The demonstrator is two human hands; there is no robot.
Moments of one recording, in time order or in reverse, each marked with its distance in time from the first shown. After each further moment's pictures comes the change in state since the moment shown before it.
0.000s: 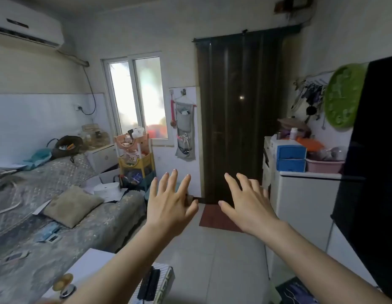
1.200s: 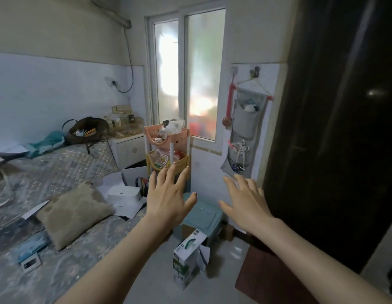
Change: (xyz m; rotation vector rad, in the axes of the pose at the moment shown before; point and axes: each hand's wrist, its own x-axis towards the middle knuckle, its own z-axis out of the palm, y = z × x) left_hand 0.614 -0.295 0.339 0.058 0.073 -0.320; right_hand 0.743 -0.014 0.332 0.038 -0.155 -0.312
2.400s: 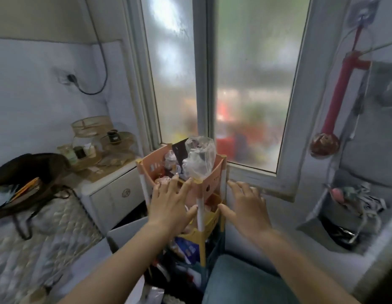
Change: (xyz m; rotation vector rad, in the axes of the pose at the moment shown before) left_hand 0.653 -0.359 0.398 0.008 -0.199 0.117; right_hand 0.776 -0.052 0.311 0.223 0.149 0.166
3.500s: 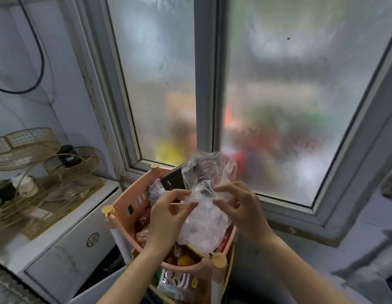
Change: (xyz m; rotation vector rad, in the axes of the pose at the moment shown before) left_hand 0.255 -0.105 0.107 -1.091 0.127 -0.077; right_hand 0.269 0.000 0.120 0.463 0.073 -0.066
